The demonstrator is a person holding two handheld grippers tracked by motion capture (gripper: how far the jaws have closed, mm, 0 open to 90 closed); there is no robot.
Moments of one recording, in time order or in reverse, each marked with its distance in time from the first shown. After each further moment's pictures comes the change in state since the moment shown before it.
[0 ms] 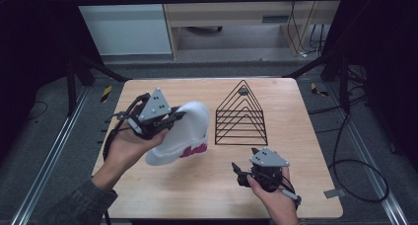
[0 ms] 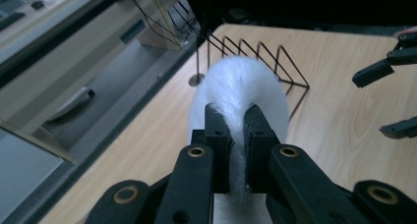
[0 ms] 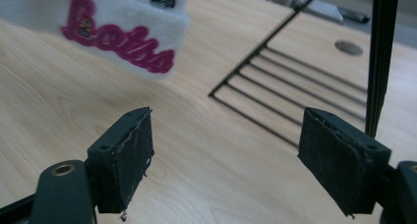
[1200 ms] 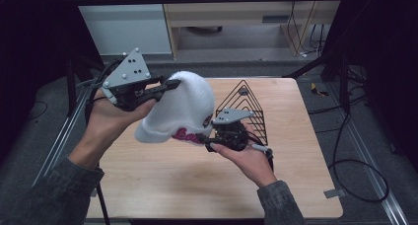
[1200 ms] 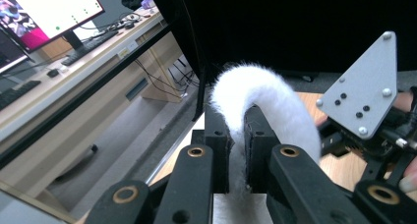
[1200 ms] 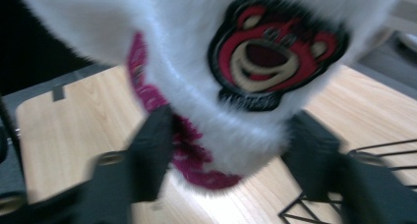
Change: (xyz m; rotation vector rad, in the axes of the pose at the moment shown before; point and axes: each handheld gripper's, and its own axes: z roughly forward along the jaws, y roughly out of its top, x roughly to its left) left arm 0.034 0.056 -0.042 -0.195 -0.042 0.043; right arm 0.019 0.119 0.050 -0.026 0.322 -0.086
